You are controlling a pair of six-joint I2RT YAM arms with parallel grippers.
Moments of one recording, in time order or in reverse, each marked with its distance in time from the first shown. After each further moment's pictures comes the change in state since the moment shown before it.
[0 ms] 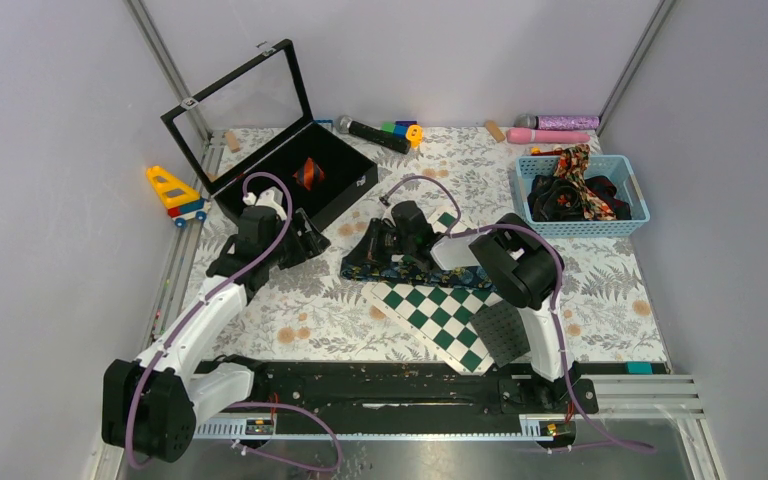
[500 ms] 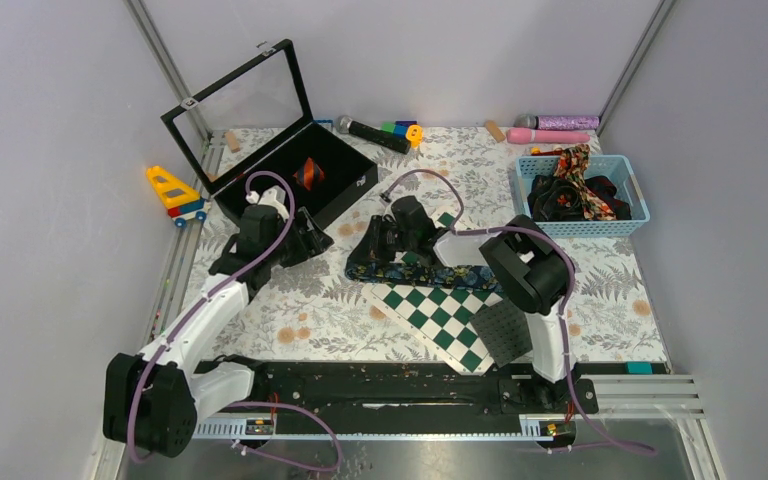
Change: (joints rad) left arm 0.000 0.021 -0.006 0.041 0.023 0.000; right arm 0.000 -0.063 0.004 -0.134 0.050 -0.076
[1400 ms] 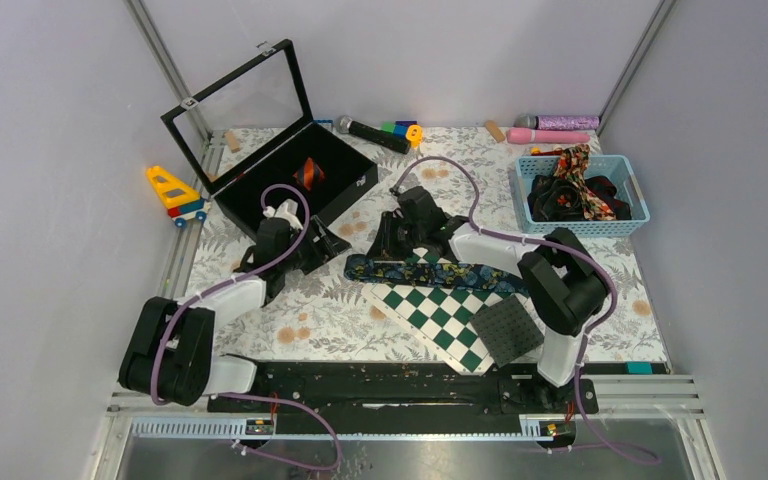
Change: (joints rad) left arm -0.006 0.243 -0.177 0.488 0.145 -0.173; right arm 0.000 -0.243 0.019 -0.412 0.121 -0.153
